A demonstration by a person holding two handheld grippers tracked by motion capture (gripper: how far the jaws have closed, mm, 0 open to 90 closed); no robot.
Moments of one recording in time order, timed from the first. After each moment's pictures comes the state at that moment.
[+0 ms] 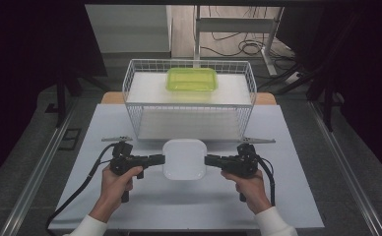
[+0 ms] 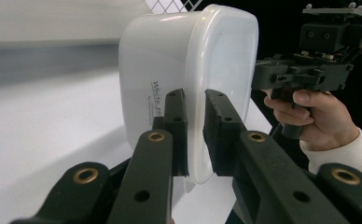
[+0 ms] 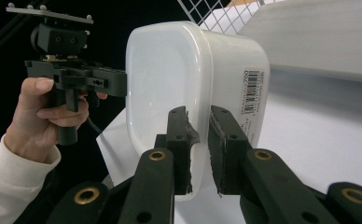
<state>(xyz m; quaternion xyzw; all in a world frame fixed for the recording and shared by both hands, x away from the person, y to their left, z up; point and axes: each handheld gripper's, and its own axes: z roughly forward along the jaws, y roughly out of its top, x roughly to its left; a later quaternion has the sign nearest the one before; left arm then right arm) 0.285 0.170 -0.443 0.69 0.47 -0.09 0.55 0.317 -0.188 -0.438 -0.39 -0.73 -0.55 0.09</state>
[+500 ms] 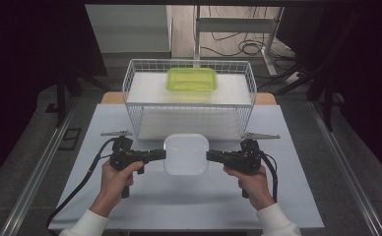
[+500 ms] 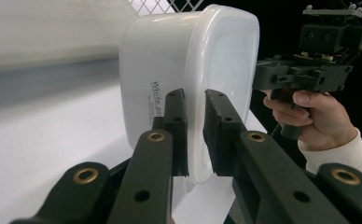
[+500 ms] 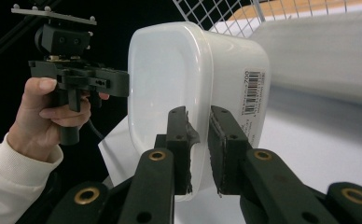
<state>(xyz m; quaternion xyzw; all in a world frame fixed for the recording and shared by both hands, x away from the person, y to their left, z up) 0.292 0.167 -0.423 0.69 0.46 -0.08 0.55 0.320 -0.191 -0.418 -0.38 -0.73 -0.56 0.08</state>
